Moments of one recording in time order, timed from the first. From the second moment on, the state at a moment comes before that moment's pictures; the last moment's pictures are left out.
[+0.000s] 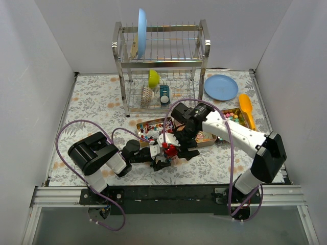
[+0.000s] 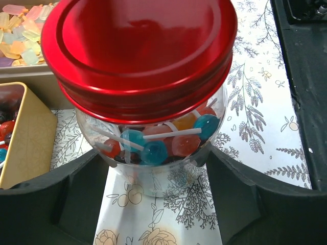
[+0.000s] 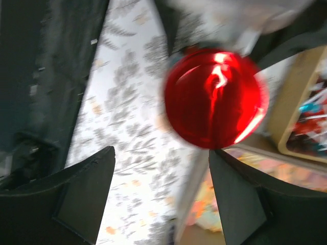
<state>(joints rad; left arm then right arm) -0.77 1.71 0.21 1.28 0.62 0.20 0.89 1.61 1.41 -1.21 -0.47 -1.11</state>
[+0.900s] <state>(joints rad) -0.77 1.71 0.21 1.28 0.62 0.19 0.87 1.83 1.74 -1.31 -0.56 -1.12</state>
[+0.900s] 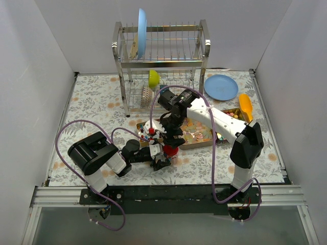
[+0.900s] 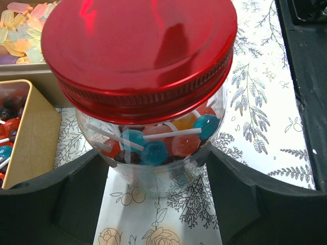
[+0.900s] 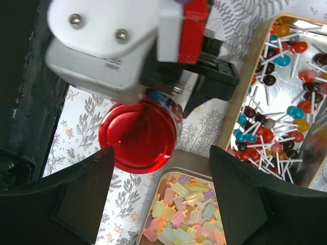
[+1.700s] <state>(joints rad) -0.77 1.72 0.22 1.28 0.63 0.19 0.88 1.71 1.50 -1.28 -0.48 -1.10</state>
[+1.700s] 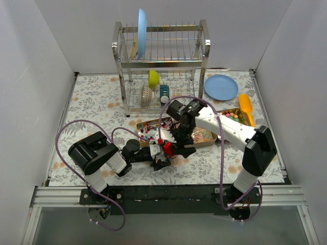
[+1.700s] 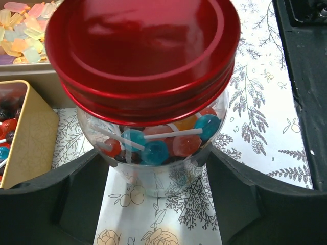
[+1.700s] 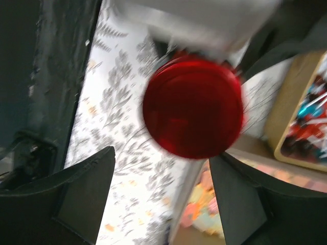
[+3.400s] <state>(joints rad) -0.75 1.73 0.23 1.27 0.63 0.17 0.87 1.76 1.57 -1.29 -0.51 -1.03</state>
